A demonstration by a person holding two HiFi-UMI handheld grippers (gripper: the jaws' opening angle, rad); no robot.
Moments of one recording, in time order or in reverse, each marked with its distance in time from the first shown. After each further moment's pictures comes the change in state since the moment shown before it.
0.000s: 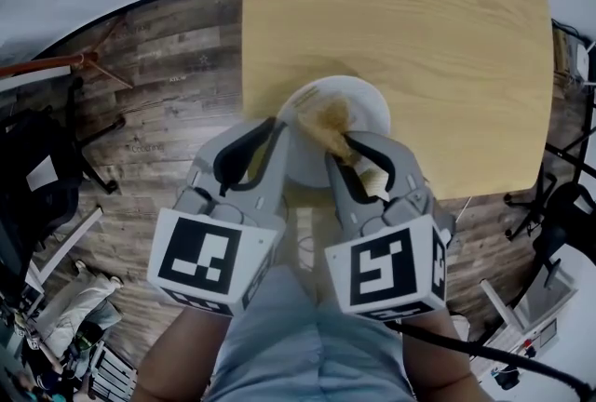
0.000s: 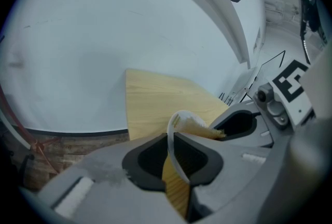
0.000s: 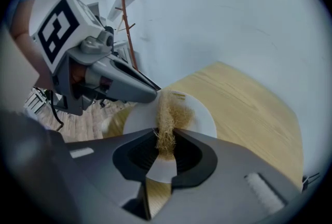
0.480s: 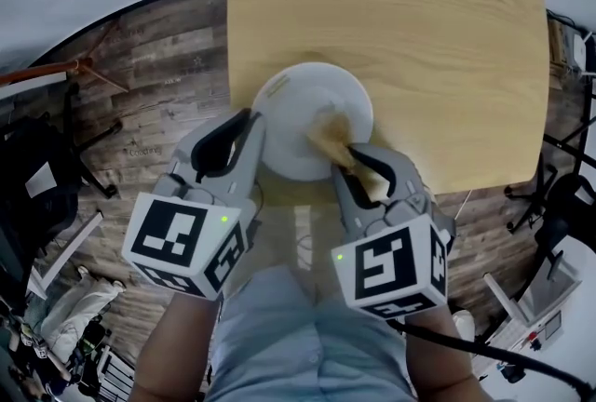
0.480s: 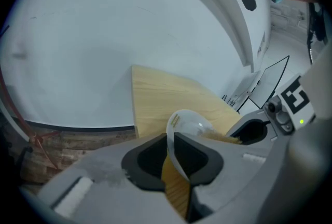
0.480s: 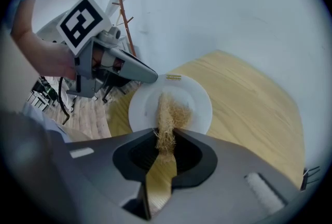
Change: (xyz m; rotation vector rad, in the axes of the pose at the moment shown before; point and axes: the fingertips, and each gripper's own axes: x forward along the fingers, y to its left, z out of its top) left arm 0.007 0.021 -0.010 -0.054 0.001 -0.005; right arm -0.001 0.002 -0.036 0.031 0.067 0.023
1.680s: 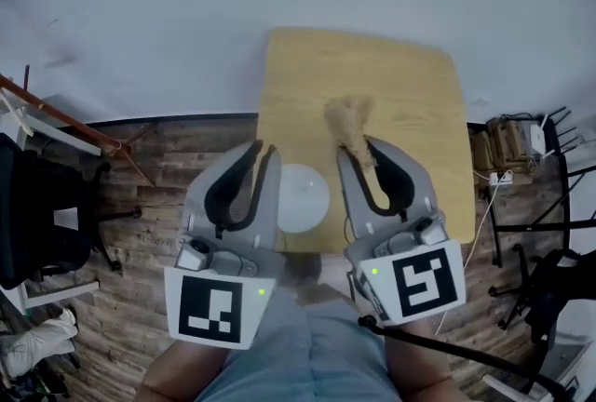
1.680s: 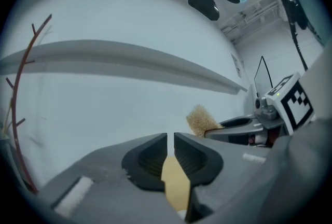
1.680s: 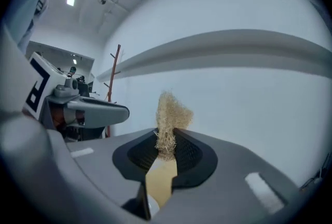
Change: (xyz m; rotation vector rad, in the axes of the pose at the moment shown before) left arm -0.176 -0.133 0.205 0.353 -0.713 0.180; right arm -0.251 -0.064 0.166 0.046 -0.911 -0.285
